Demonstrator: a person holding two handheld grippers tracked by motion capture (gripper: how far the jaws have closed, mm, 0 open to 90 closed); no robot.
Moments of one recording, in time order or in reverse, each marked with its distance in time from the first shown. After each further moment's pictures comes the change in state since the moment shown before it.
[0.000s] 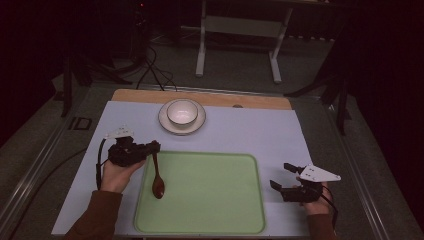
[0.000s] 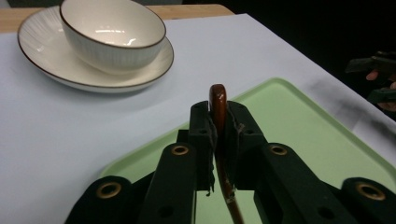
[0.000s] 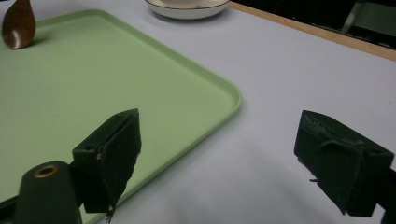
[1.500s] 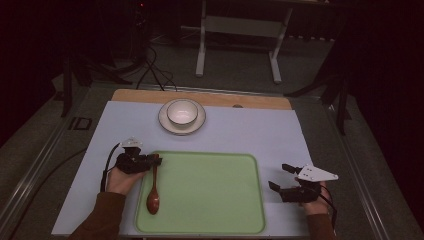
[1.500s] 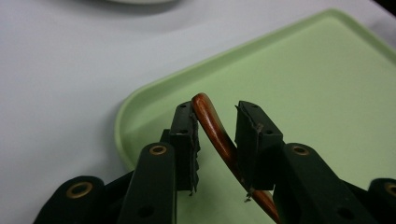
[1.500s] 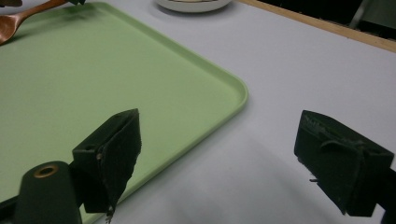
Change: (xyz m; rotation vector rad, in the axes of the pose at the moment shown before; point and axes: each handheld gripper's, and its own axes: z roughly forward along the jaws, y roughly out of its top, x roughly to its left) left arm 0.034 -0.044 0.040 0.185 0.046 0.002; right arm 0.001 -0.001 0.004 0.024 0.017 -0.007
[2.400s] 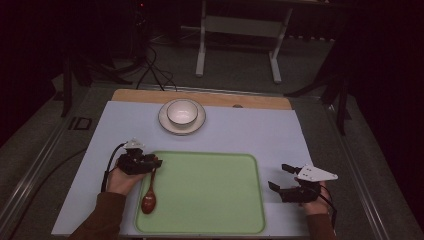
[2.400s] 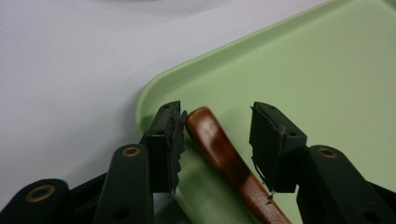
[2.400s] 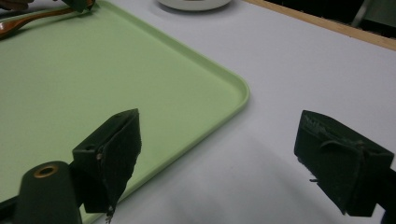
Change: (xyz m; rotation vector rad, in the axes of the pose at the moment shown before) left arm 0.002 -0.003 0.006 0.030 0.077 0.021; right arm 0.000 0.000 0.001 0.004 0.004 -0.003
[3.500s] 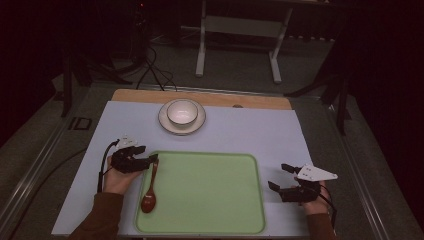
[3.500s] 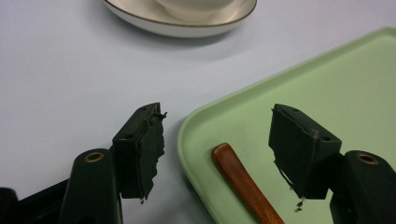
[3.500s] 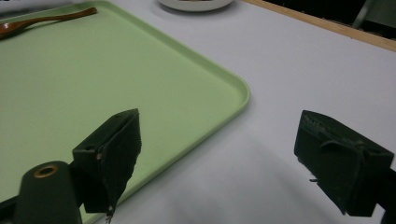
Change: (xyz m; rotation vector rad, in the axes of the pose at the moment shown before) left arm -0.002 0.004 -0.023 -0.139 0.128 0.010; right arm 0.000 0.001 0.000 0.001 0.003 -0.002
